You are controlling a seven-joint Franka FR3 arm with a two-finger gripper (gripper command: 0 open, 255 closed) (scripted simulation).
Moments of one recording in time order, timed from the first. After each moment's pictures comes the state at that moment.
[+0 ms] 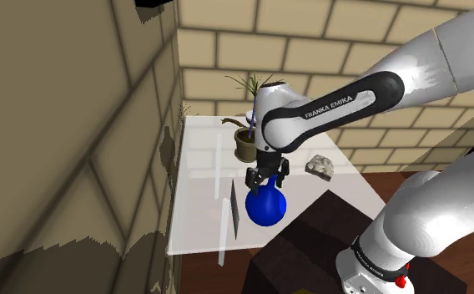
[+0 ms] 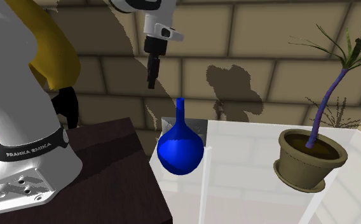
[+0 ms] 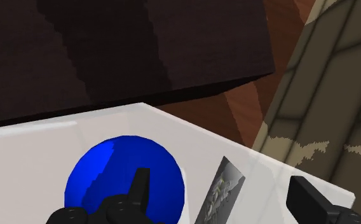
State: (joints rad) arm 0.01 -0.32 0.31 -2.64 0.22 2.13 0.39
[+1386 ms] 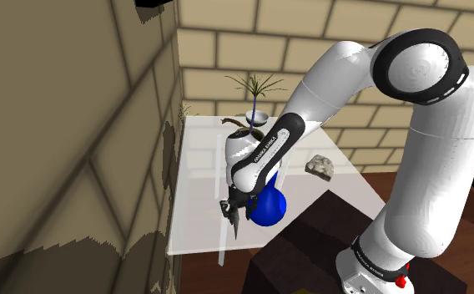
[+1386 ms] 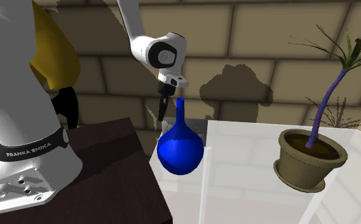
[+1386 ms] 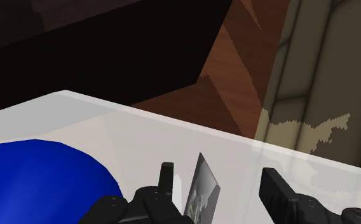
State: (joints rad) arm 0.04 0.31 0.33 -2.48 0.08 2.58 0.68
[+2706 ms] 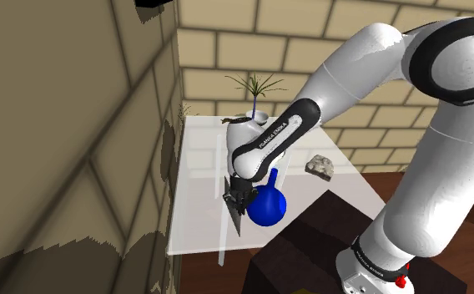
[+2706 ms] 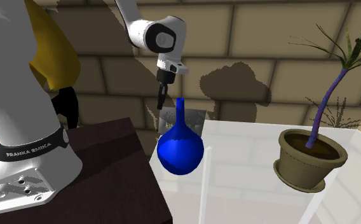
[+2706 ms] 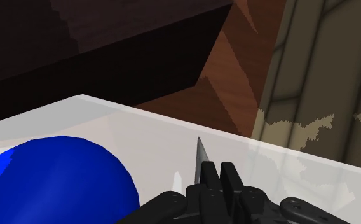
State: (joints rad) arm 0.02 0.16 0.36 -2.49 0.14 2.45 0.65
